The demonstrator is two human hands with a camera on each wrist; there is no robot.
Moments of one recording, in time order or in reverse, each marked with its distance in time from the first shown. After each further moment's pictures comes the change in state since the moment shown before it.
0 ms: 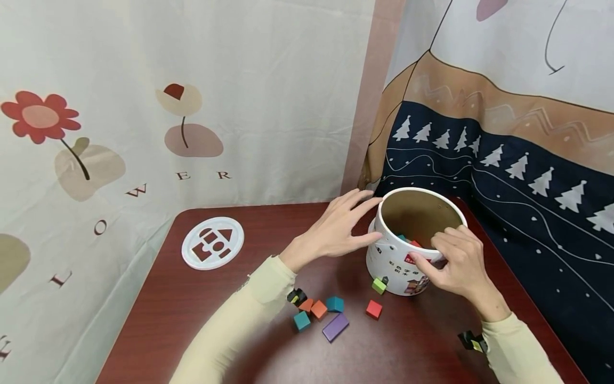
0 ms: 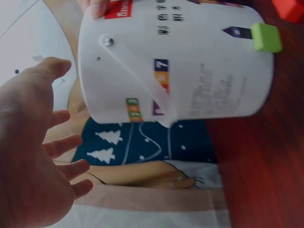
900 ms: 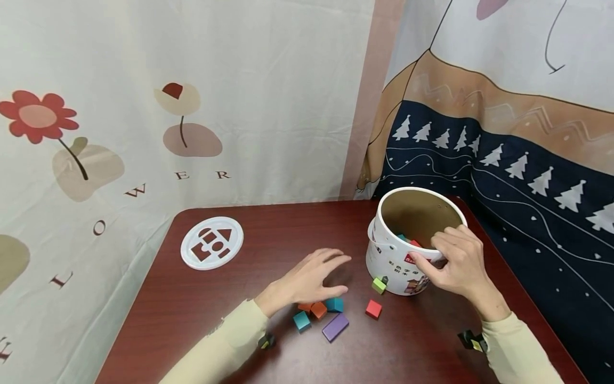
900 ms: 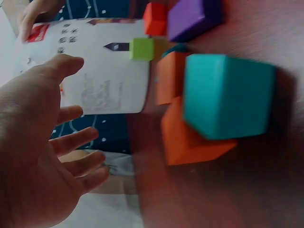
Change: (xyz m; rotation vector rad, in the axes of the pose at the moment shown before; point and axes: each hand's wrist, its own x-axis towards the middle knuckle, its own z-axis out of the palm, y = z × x) left_hand -0.108 -0.022 0.060 -0.048 -0.205 -0.004; right_hand 0.002 -0.002 0.000 0.017 0.024 -0.006
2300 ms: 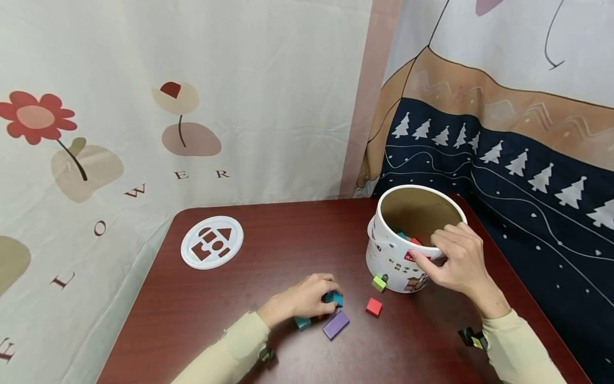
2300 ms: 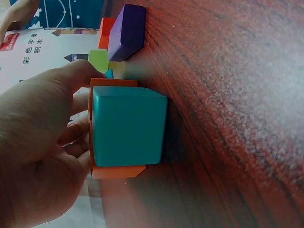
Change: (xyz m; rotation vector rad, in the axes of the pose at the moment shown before) left_hand -0.020 -0.002 0.038 -0.158 -0.085 0.037; right_hand -0.002 0.003 0.000 0.000 -0.014 0.012
